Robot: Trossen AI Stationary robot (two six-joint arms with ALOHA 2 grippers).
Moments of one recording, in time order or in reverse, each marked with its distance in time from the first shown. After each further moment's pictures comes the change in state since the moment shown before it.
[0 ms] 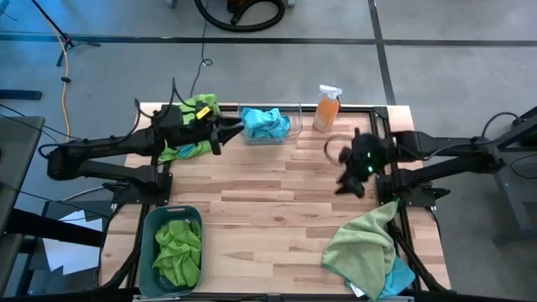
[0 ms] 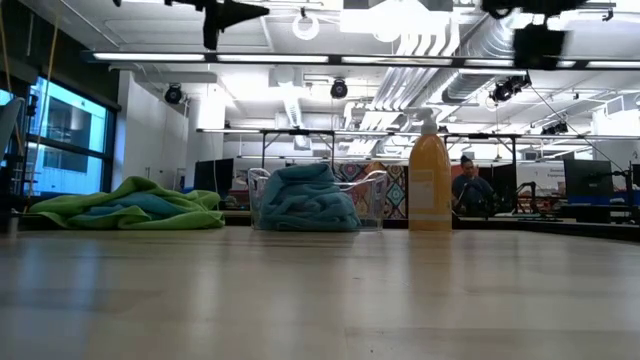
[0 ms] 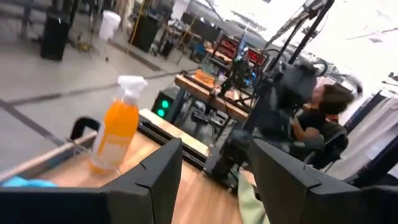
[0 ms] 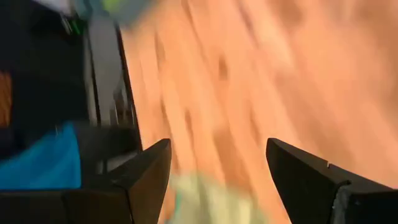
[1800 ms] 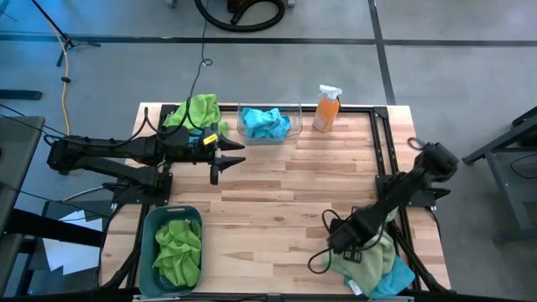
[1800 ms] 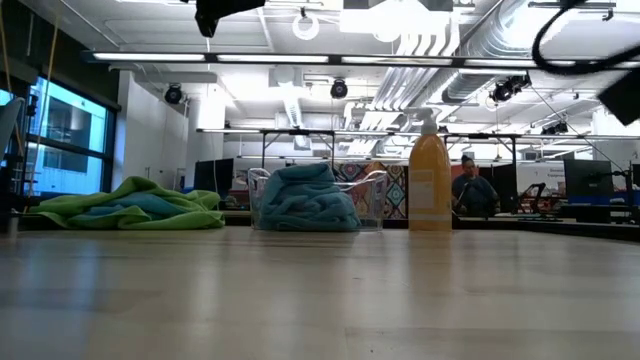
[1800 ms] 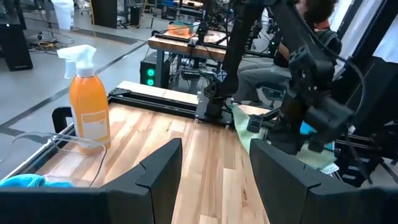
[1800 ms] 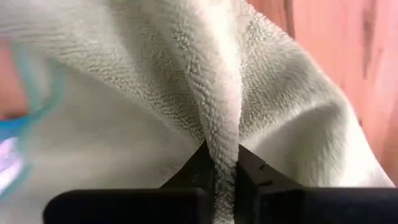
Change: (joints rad) left arm -0.229 -0.009 -0.001 -0.169 -0.058 0.300; right arm 0.680 0.692 -0.001 -0.067 0.128 0.347
